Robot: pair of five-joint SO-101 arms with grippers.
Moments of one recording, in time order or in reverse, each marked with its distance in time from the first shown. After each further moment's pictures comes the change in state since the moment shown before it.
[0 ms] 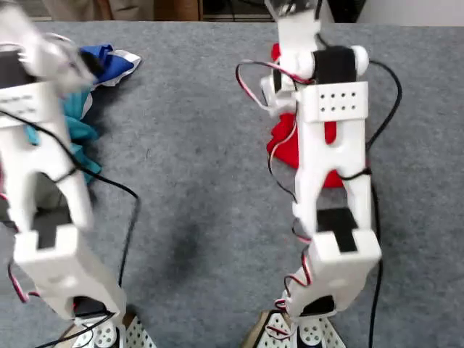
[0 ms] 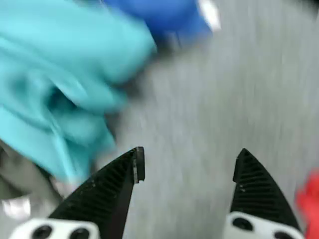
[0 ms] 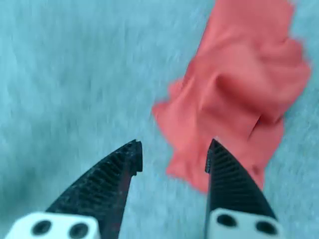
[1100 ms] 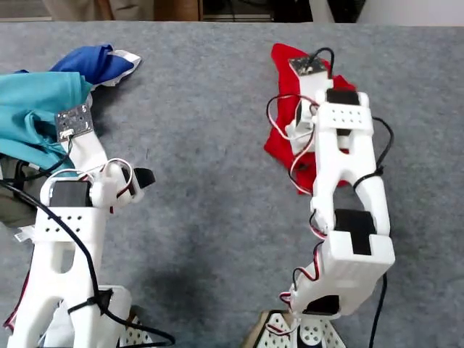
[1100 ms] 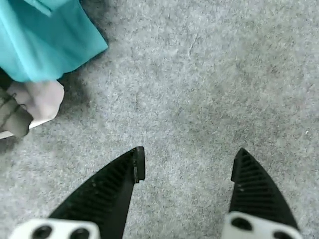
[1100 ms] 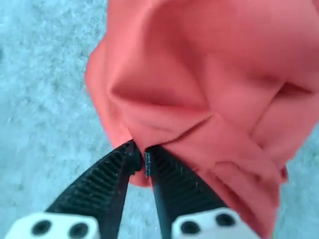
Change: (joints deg) left arm 5.4 -52.2 86.5 -33.7 -0.5; right arm 10.4 3.0 32.1 -25.1 3.8
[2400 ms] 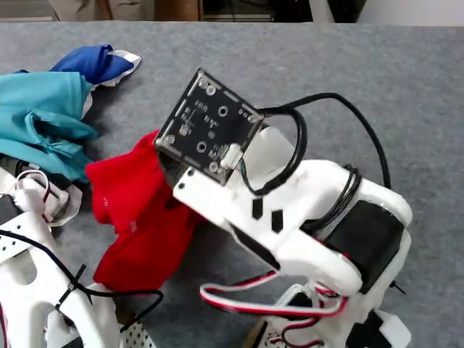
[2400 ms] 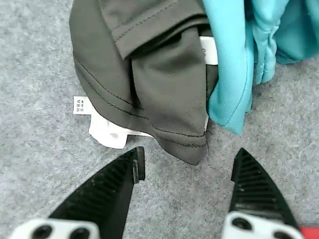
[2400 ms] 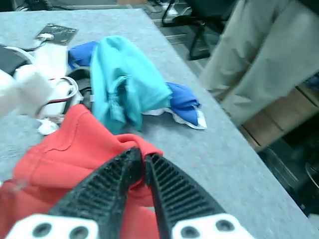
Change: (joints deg) left arm -32.8 -0.1 -0.1 0.0 0.0; right arm -48.9 -35.1 -39.0 20.3 0.1
